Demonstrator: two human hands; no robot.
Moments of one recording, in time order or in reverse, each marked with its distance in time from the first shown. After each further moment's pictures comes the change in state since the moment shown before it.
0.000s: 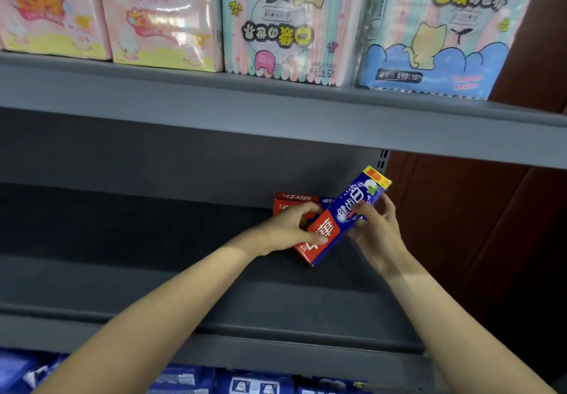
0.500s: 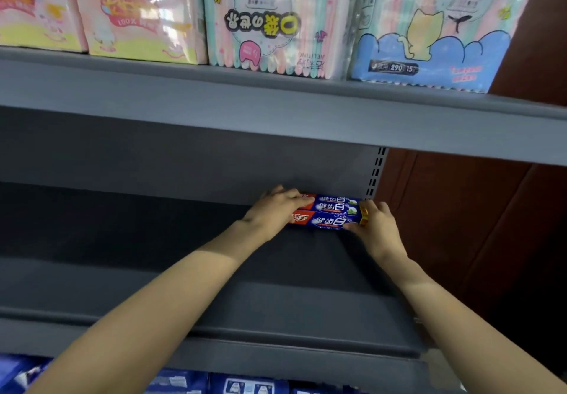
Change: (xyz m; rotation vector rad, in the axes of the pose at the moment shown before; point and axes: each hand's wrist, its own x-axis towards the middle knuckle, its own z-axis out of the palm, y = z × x) left_hand 0.042 -0.025 -0.021 1.081 0.208 0.174; right_hand 0.029 0.001 -0.033 -1.474 0.020 -0.277
